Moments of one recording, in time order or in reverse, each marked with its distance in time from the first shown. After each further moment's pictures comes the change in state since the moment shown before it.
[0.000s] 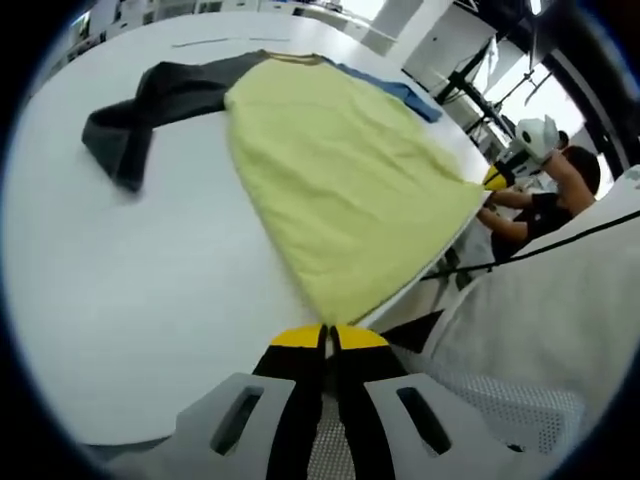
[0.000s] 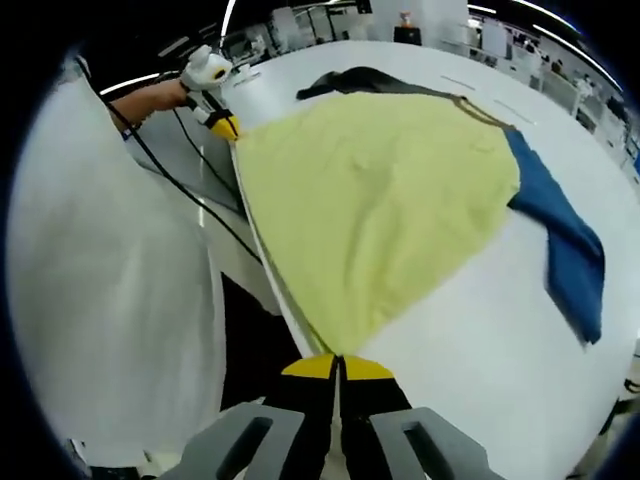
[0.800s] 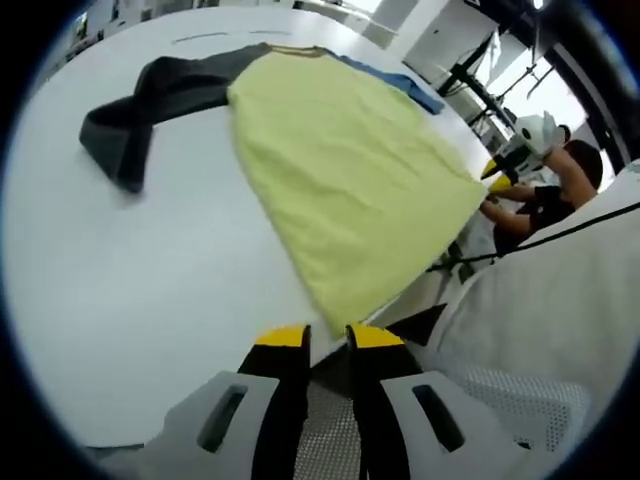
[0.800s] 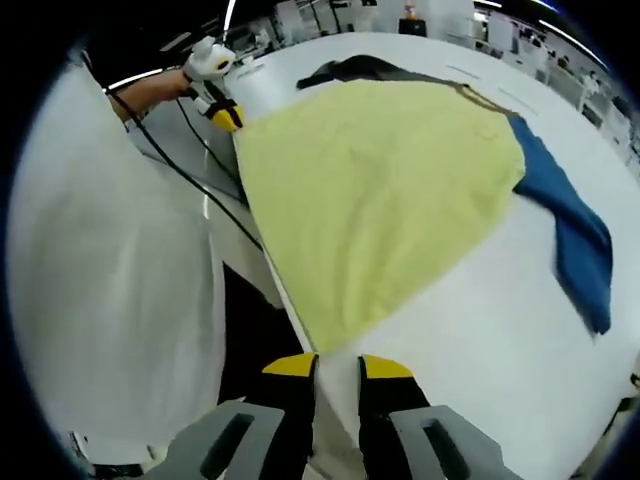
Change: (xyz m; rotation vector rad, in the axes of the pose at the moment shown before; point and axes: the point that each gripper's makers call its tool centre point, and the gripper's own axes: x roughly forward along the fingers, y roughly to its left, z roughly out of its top) left arm 0.000 0.002 0.000 0.031 0.005 0.003; right arm -0.002 -0.008 -0.009 0.026 -0.015 0.010
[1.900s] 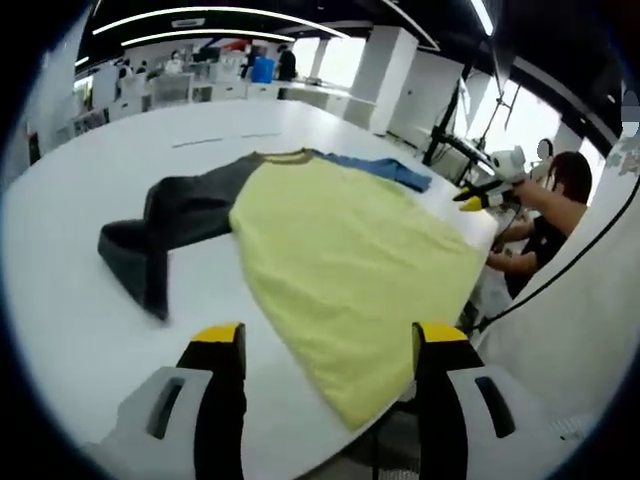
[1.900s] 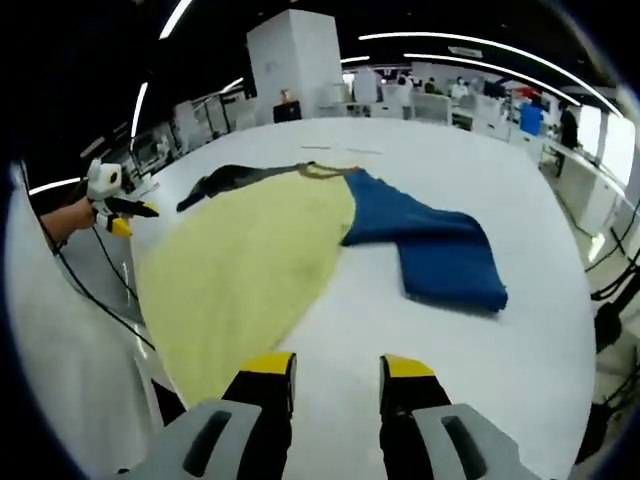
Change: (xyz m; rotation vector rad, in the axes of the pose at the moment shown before) left arm -0.014 0.001 0.078 0.127 -0.361 0.051; right arm -0.040 -0.110 0.027 0.349 -0.440 -0.347
